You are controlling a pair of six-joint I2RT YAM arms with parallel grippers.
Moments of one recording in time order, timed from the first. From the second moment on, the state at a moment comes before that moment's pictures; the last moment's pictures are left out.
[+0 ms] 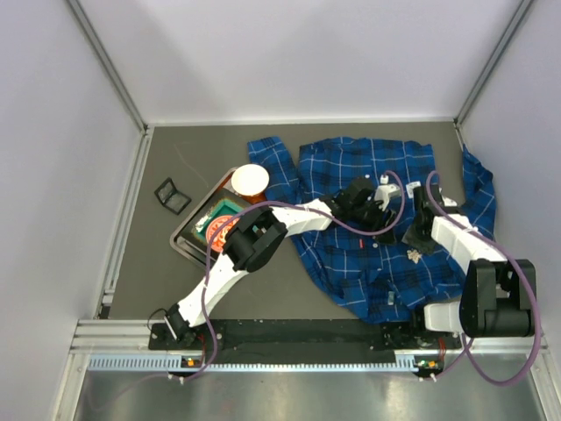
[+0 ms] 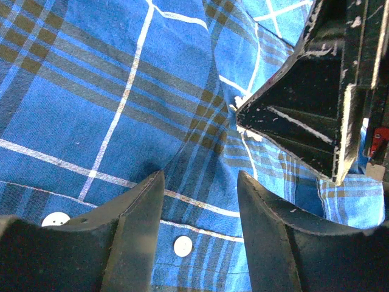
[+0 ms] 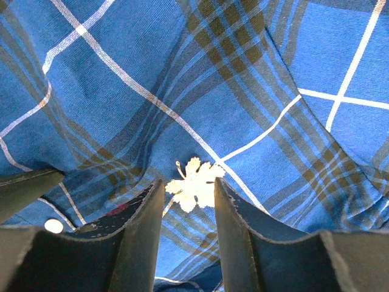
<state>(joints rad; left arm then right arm) -0.95 2.48 1.90 0.01 0.61 -0.34 0.01 1.32 0.73 -0.65 0.29 0.57</state>
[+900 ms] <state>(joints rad) -0.96 2.48 1.90 0.02 0.62 -0.34 0.02 1.29 0.67 -0.70 0.33 0.64</state>
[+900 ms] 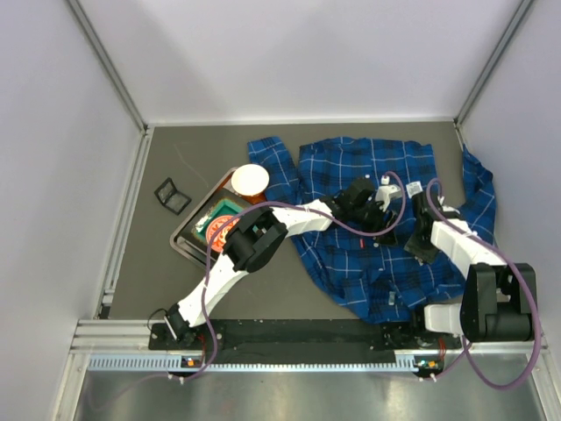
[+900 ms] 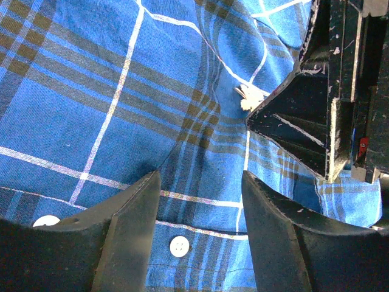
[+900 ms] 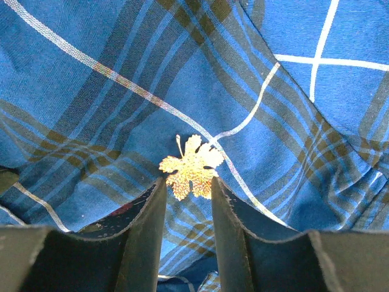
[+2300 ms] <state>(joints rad) -0.96 2.48 1.85 0.10 0.72 -0.38 0.02 1.21 0.72 -0.63 0.07 0.50</state>
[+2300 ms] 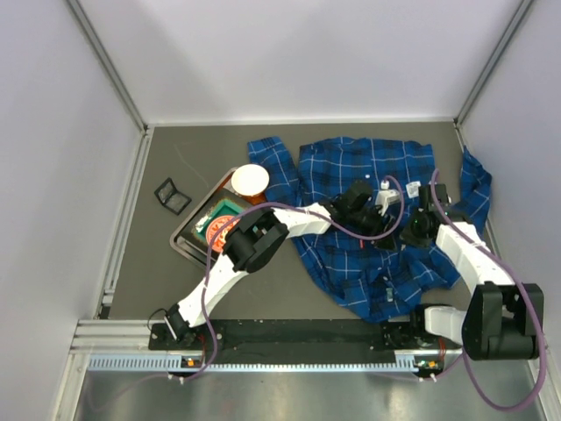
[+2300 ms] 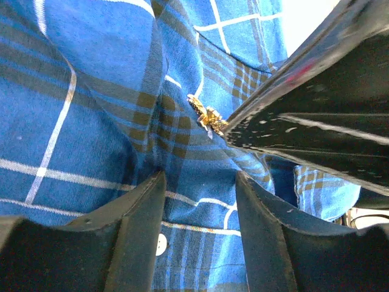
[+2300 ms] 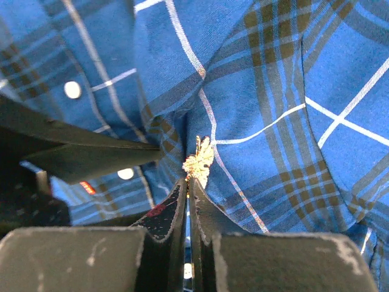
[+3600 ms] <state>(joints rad) -0.97 2.60 1.93 0.32 0.77 -0.72 -0.18 1.12 0.59 -0.57 0.01 0.56</state>
